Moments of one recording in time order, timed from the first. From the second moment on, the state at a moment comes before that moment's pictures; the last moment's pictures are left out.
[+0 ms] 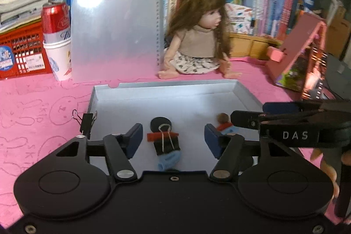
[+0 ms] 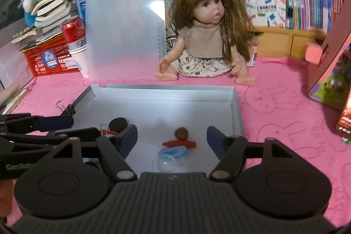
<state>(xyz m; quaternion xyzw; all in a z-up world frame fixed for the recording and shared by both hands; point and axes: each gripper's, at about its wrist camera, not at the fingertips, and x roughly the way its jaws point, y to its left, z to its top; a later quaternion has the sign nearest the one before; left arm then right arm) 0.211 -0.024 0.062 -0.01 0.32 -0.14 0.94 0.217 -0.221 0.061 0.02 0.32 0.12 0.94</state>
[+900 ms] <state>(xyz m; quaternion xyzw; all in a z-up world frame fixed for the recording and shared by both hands) 0.059 -0.017 0.044 0.05 0.30 -0.26 0.92 0.069 -0.233 0.058 -0.07 0.22 0.23 0.95</state>
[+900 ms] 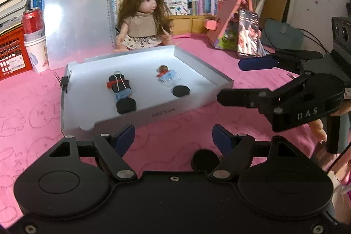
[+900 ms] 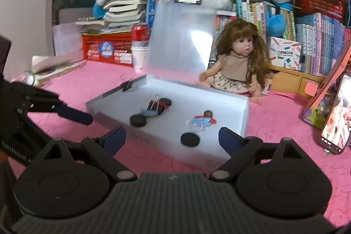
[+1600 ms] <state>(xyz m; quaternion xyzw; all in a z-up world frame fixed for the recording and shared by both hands) 0.036 -0.010 0.022 0.05 0.32 -0.29 0.90 0.033 -0.214 0.012 -0.10 0.29 0.30 0.90</state>
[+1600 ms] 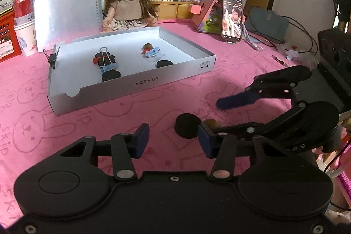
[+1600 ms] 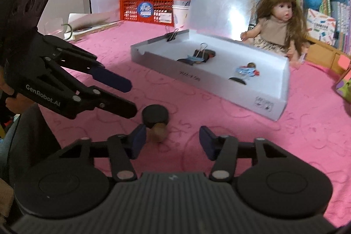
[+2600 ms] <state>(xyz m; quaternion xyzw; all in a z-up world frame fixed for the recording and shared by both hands) 0.036 -0.044 0.015 0.07 0.30 -0.24 0.92 0.037 -0.238 0.014 -0.06 0.29 0.21 0.93</state>
